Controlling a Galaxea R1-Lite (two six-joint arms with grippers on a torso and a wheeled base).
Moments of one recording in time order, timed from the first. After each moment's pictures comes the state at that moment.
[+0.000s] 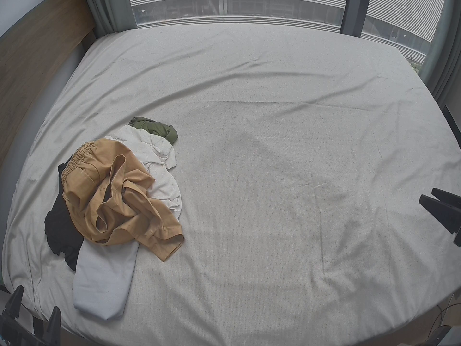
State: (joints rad) left arm 0.00 0.02 -0.02 0.00 -0.04 0.01; right arm 0.24 0.89 -0.50 -0.25 0.25 0.24
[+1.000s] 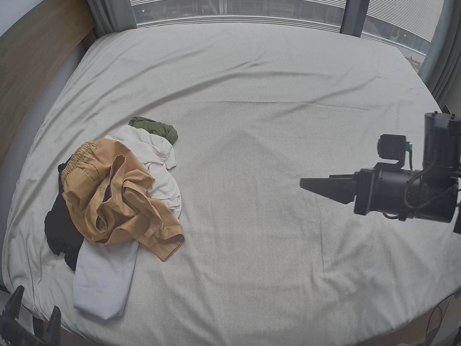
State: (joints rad) left arm 0.00 0.02 -0.02 0.00 -0.03 0.01; right arm 0.59 1.51 -0.83 -0.37 0.22 0.32
